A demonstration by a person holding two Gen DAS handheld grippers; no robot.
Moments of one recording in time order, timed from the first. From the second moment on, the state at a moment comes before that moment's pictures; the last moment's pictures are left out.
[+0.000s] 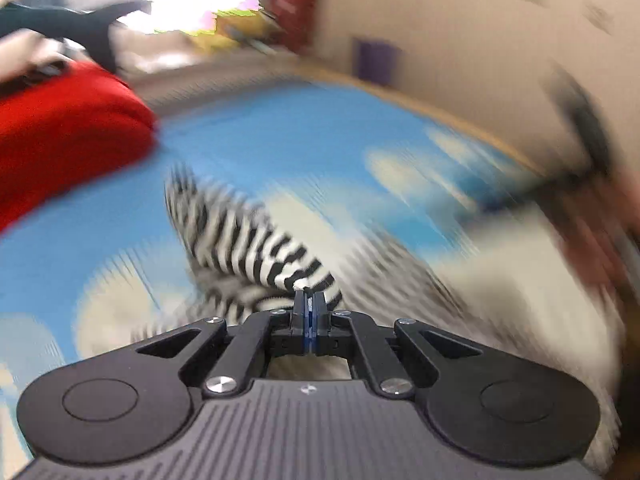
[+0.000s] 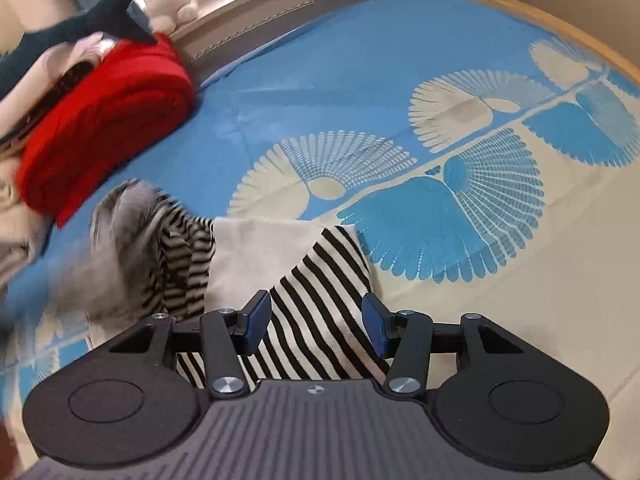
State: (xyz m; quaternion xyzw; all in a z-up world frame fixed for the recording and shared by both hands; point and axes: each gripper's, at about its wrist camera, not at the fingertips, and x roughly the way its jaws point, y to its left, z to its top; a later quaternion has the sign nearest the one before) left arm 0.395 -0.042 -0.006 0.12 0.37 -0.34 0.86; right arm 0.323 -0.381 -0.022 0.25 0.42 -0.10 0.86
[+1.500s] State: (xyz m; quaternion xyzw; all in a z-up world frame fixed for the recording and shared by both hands) left arm 0.411 0.094 -0.088 -0.18 0.56 0.01 0.81; right arm 0.297 -0.364 -0.100 0.32 0.56 -0.06 0.77
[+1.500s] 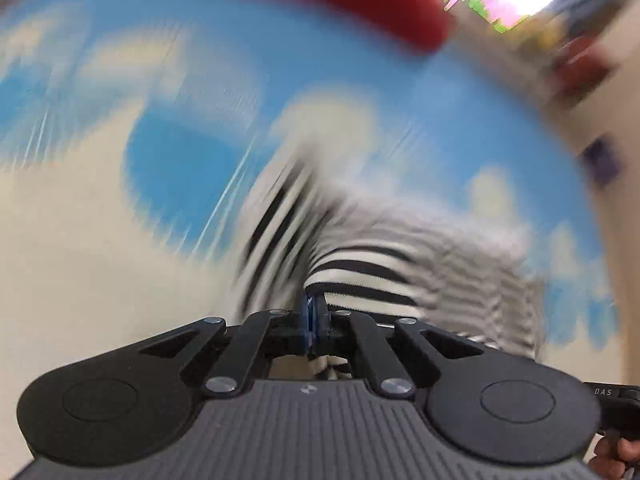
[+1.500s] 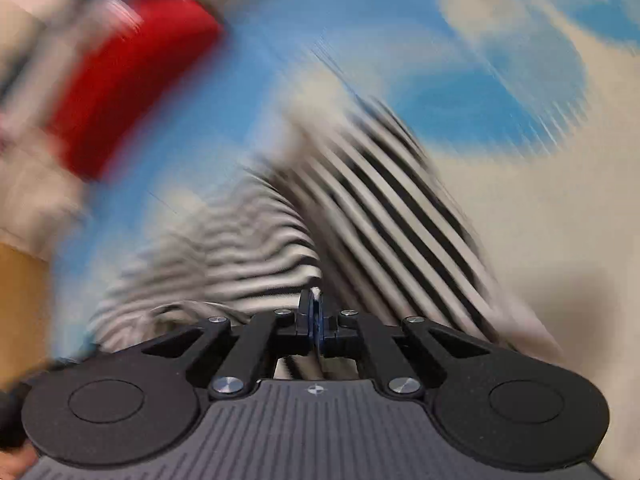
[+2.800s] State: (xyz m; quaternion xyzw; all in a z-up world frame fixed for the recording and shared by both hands) left arm 0.402 0.068 -0.108 -0.09 0.59 -0.06 0.80; right arm 0.307 -0.340 -0.101 0.27 0.54 -0.03 0.79
